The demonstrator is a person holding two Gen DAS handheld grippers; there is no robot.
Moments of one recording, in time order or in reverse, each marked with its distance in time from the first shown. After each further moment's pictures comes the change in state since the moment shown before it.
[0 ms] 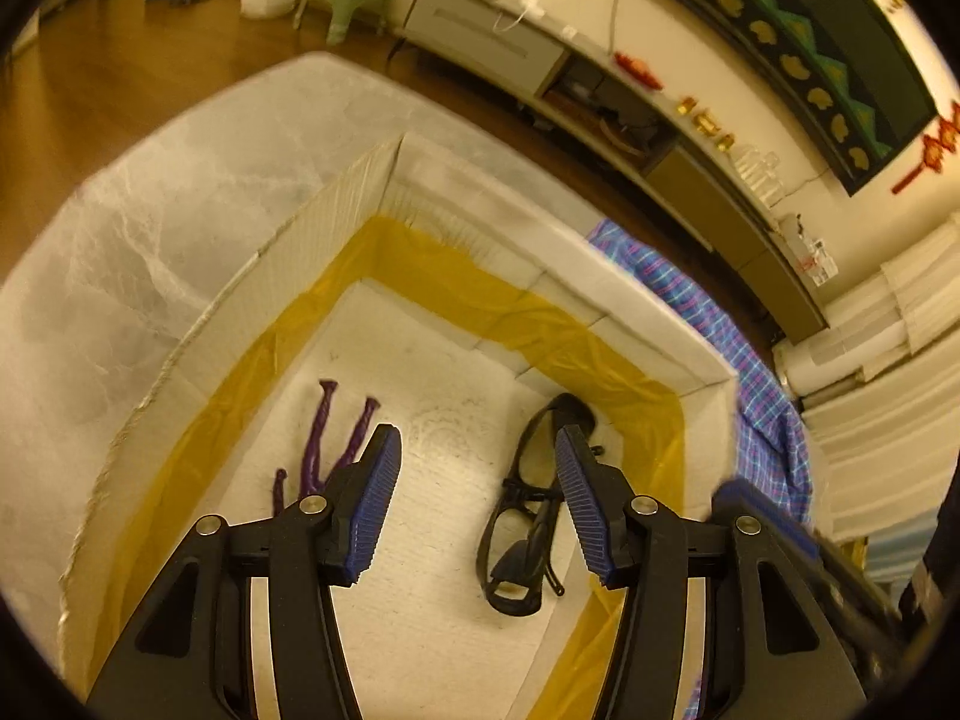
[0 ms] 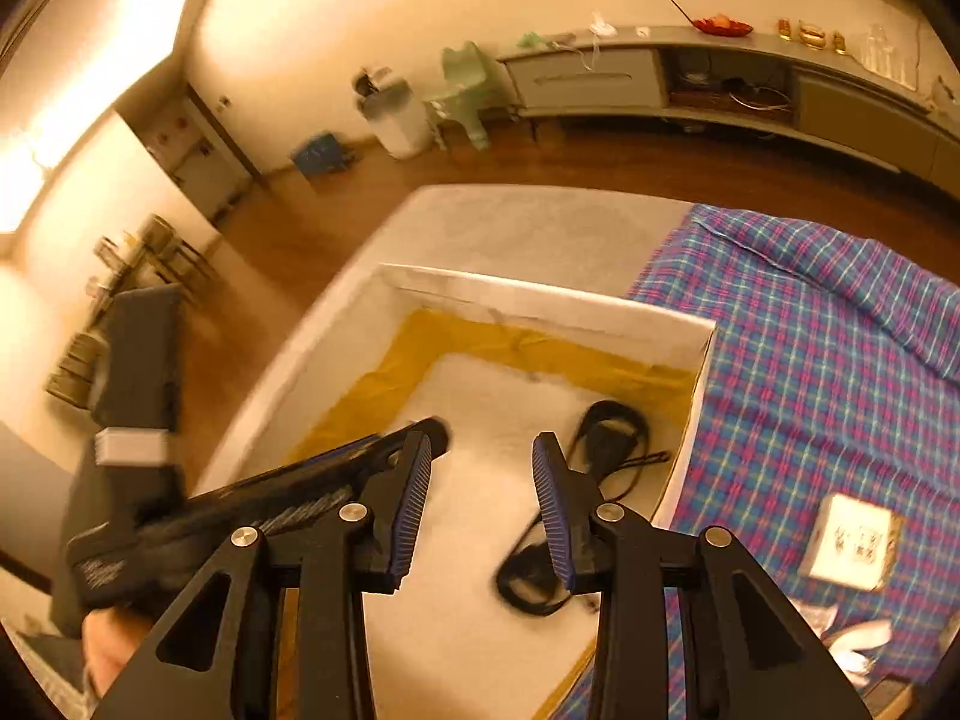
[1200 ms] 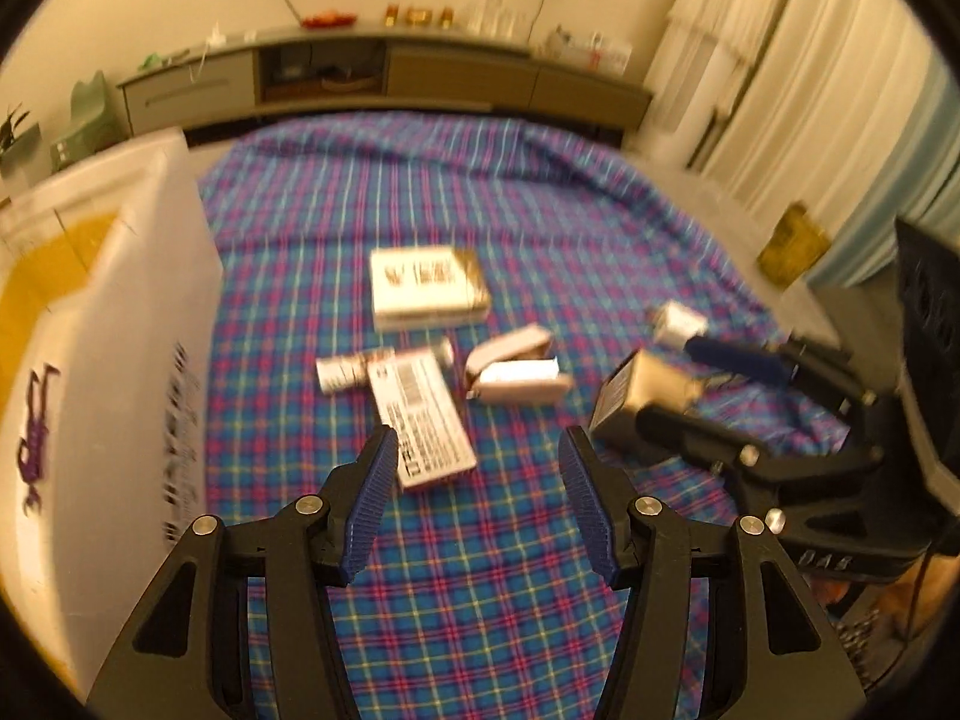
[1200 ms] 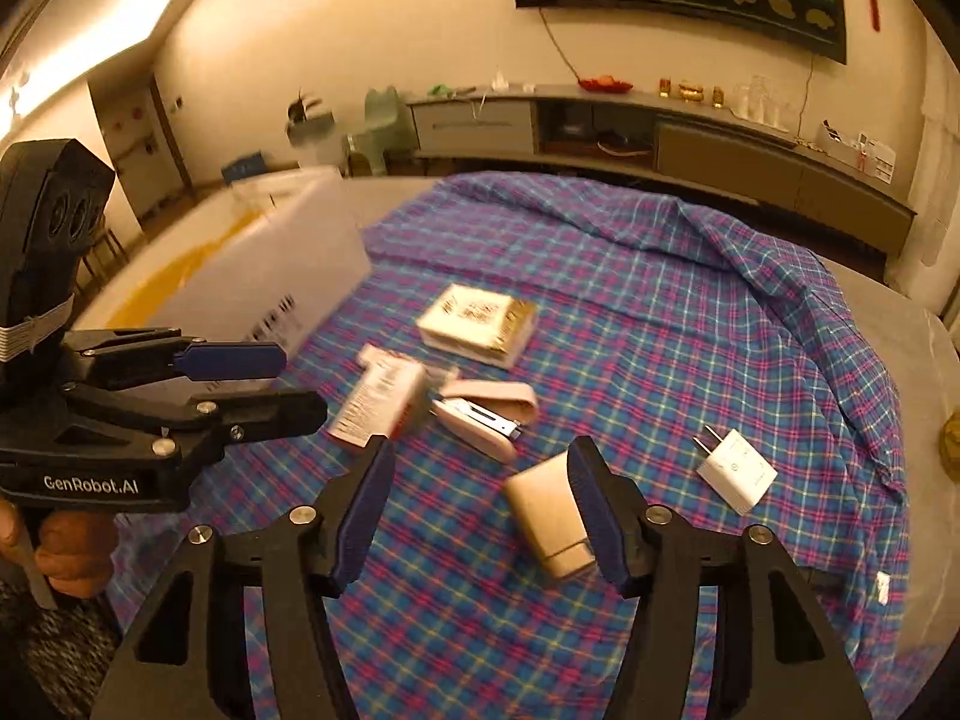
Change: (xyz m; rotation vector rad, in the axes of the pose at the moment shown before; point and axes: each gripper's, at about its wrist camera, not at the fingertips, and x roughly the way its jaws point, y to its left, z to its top) left arm 0.035 -0.193 -0.189 0.644 0.105 -0.145; right arm -0.146 -0.161 -0.169 -0.119 -0.094 -0.313
